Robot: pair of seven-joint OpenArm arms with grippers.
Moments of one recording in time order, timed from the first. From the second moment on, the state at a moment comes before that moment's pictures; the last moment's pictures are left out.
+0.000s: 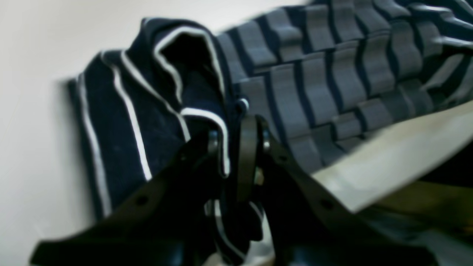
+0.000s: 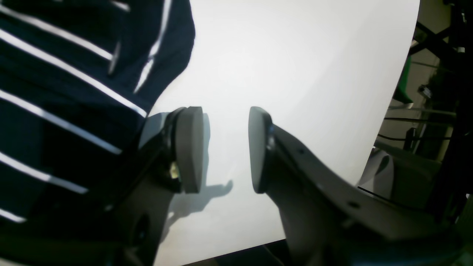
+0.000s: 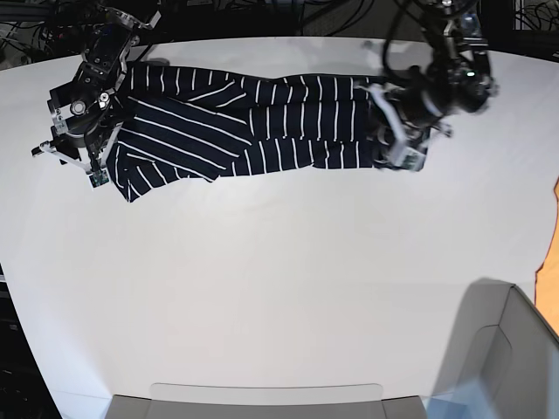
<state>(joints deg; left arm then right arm) 16.2 -3.1 -11.7 116.7 -32.1 -28.6 78.7 -5.5 -1.7 28.4 109.4 -27.8 44.5 -56.9</state>
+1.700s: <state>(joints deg) 15.6 -3.2 -3.3 115.3 -35.1 -14.3 77.7 -0.5 -5.3 45.1 119.1 -3.7 44.5 -83.1</state>
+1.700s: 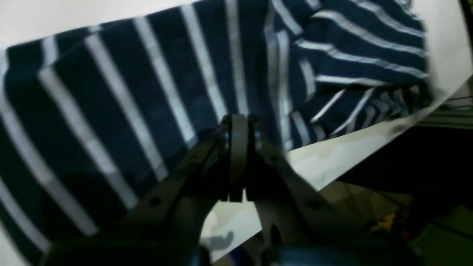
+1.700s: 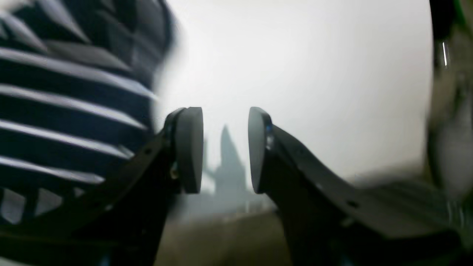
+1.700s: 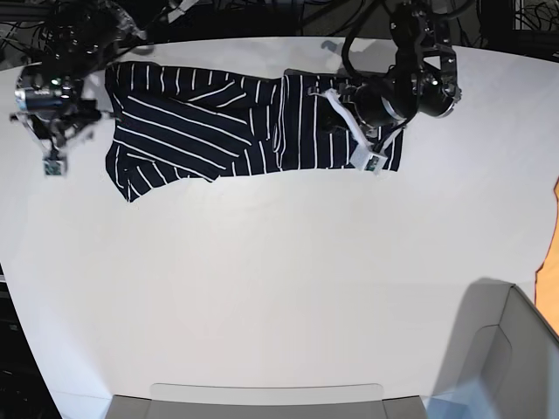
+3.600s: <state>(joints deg) 18.1 -3.5 -3.0 115.3 -35.2 -14.4 78.2 -1.4 5.9 24.3 86.8 33.6 44.5 -79.6</state>
